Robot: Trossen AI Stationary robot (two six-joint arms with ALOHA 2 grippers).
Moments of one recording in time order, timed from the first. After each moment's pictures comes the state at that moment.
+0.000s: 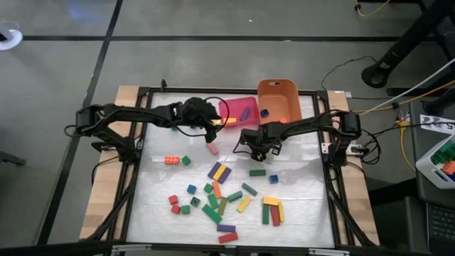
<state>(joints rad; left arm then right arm) 0.30 1.45 0.87 -0.01 -0.01 -0.02 -0.09 1.84 1.14 -0.69 0.20 -1.32</state>
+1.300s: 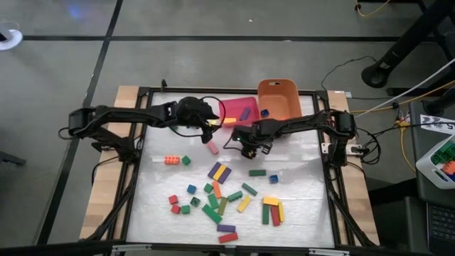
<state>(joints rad) 0.28 1.34 0.88 -0.09 -0.01 -0.02 -0.09 1.89 1.32 -0.69 0.19 -1.26</state>
